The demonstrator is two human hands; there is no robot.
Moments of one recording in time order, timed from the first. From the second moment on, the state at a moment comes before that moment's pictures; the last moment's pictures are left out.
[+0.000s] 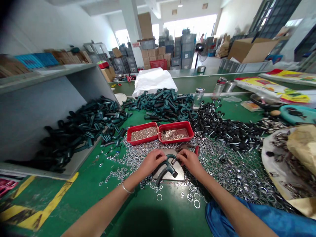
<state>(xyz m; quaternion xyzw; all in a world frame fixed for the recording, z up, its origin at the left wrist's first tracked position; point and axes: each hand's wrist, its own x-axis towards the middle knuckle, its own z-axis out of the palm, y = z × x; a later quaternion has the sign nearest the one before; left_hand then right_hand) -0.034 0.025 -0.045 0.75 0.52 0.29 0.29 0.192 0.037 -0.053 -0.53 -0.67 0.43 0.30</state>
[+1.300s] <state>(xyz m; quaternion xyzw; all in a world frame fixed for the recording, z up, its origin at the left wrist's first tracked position) -0.004 -0.040 -0.060 0.84 0.53 0.10 -0.01 0.228 -0.020 -0.015 -0.55 -0.76 0.28 0.18</state>
